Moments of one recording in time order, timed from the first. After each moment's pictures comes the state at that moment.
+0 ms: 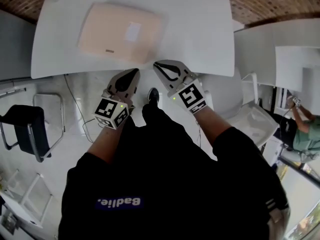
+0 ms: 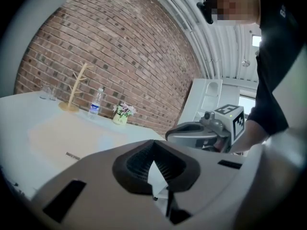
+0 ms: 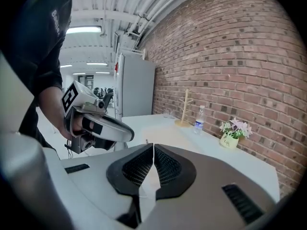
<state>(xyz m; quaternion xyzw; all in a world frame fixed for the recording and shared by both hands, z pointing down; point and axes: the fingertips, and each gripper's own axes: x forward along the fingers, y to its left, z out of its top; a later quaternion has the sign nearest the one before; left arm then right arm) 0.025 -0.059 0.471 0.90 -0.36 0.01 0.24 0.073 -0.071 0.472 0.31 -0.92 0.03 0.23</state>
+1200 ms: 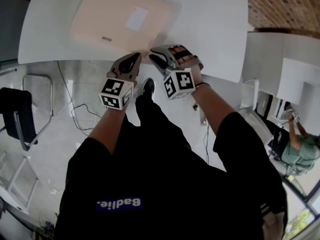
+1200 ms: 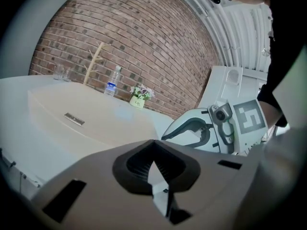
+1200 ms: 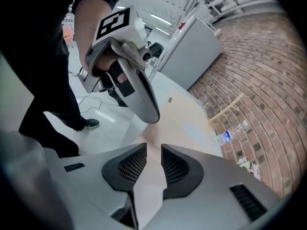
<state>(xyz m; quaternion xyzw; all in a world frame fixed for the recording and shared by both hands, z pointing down) 0.038 -0.103 0.596 0.86 -0.42 0.06 0.27 0.067 -0.100 0.616 0.11 -0.84 -0.25 0.47</state>
